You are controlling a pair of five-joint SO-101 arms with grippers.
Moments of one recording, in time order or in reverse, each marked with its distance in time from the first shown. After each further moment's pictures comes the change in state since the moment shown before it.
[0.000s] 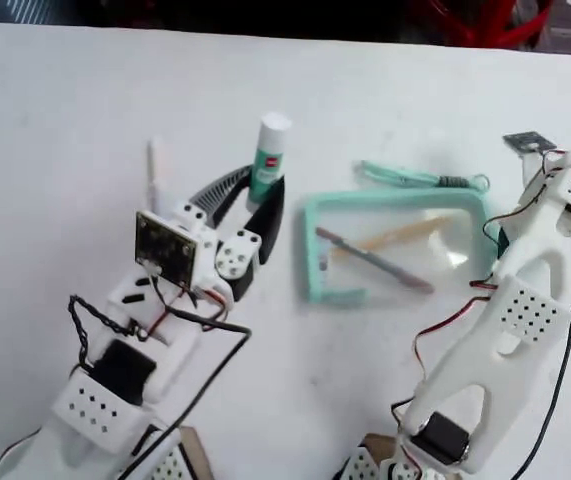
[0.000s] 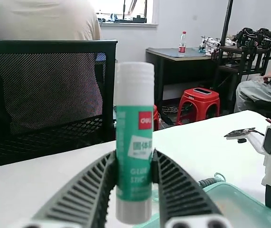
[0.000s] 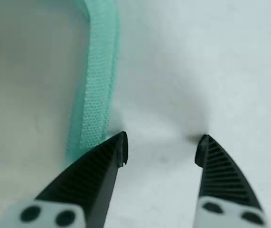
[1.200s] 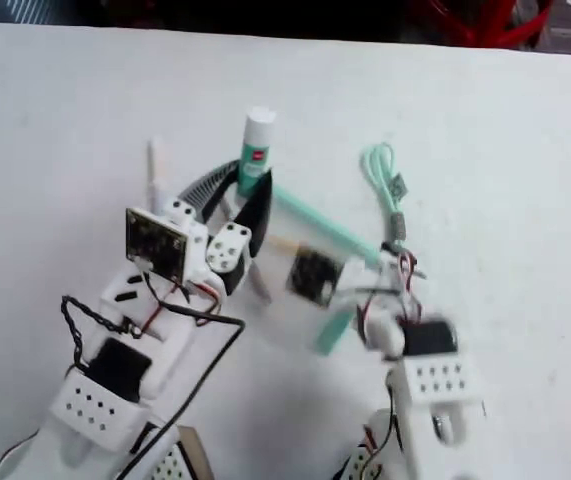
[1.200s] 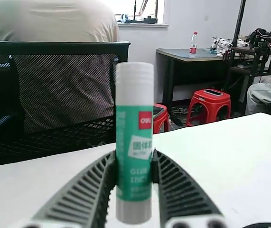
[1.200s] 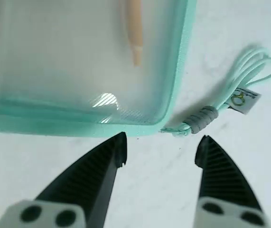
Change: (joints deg) left arm -3.3 -0.3 0.0 0.0 0.0; right arm -38.6 -118.8 130.0 -51.3 18.5
